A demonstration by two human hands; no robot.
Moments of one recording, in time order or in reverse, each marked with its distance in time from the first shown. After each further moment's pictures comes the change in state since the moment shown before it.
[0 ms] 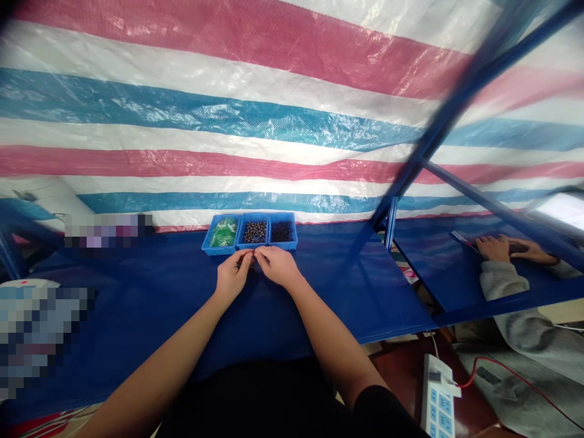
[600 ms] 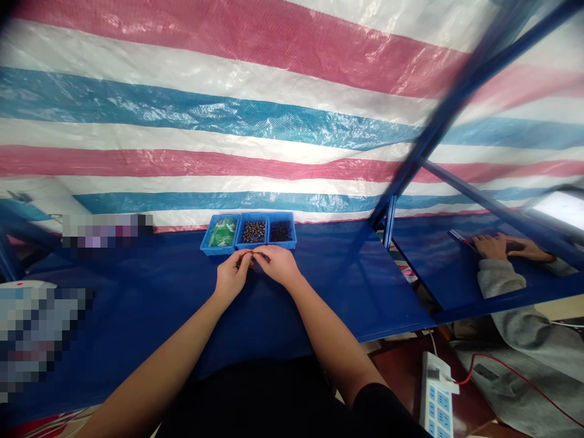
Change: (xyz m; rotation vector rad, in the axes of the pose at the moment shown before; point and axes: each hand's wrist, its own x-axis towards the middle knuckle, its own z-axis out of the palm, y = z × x) left_hand -0.001 0.002 0.000 -0.042 -0.018 -0.027; right_hand 0.001 0.002 0.002 0.052 0.062 0.010
